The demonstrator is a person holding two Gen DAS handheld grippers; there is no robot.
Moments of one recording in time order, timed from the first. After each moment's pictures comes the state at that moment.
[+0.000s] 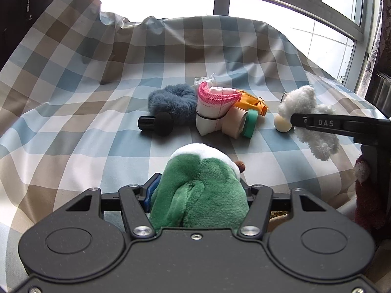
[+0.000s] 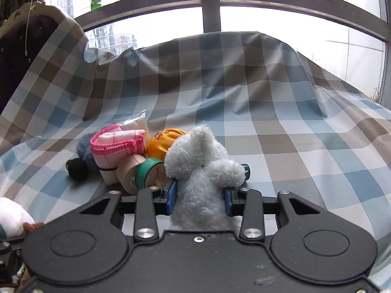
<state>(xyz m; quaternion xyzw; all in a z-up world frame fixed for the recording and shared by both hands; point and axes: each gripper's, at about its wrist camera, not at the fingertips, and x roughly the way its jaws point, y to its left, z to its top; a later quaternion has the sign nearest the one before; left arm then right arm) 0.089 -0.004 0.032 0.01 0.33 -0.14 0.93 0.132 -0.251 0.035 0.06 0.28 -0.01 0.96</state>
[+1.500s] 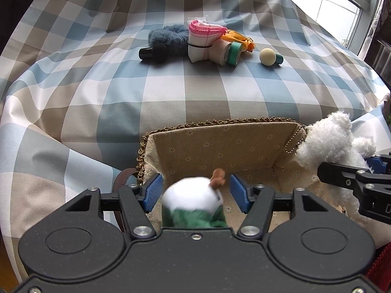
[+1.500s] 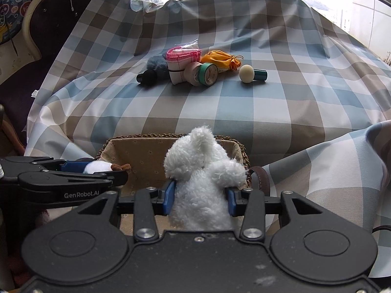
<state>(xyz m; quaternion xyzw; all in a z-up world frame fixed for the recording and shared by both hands) 0.016 -0.012 0.024 0.02 0.44 -0.12 0.89 -0.044 -0.224 0.053 0.05 0.42 0.07 0.90</state>
